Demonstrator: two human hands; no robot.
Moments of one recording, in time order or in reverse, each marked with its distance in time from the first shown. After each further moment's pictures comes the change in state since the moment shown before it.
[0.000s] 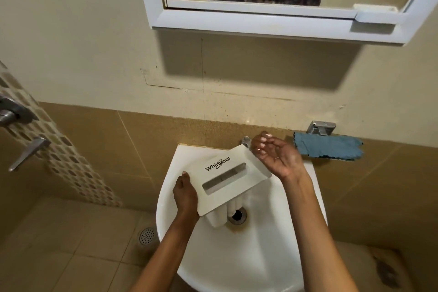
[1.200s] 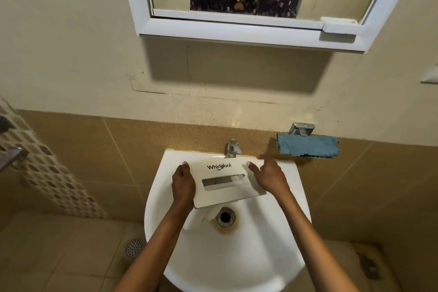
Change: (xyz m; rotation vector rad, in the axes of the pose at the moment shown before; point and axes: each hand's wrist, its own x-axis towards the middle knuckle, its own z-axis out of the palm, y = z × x) left_hand 0.001 0.013 0.018 0.274 -0.153 0.206; right_hand -0.016 0.025 -0.051 -1.582 0.542 -0.115
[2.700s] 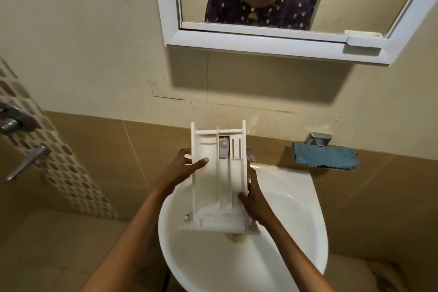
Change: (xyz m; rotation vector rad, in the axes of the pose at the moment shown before) left_hand 0.046 0.042 -0.063 0.352 -0.416 0.125; right_hand -0.008 0.011 0.075 0.424 -0.190 -0.346
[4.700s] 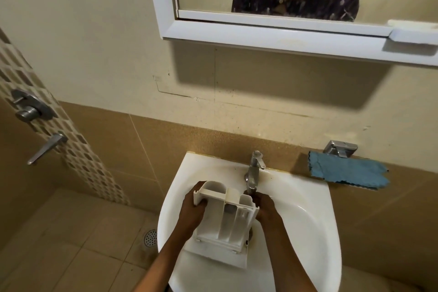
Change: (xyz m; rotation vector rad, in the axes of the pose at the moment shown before) left_hand -0.014 -0.063 0.075 -0.181 0.241 0.041; right_hand 0.064 0.129 0.003 0.389 0.037 0.534
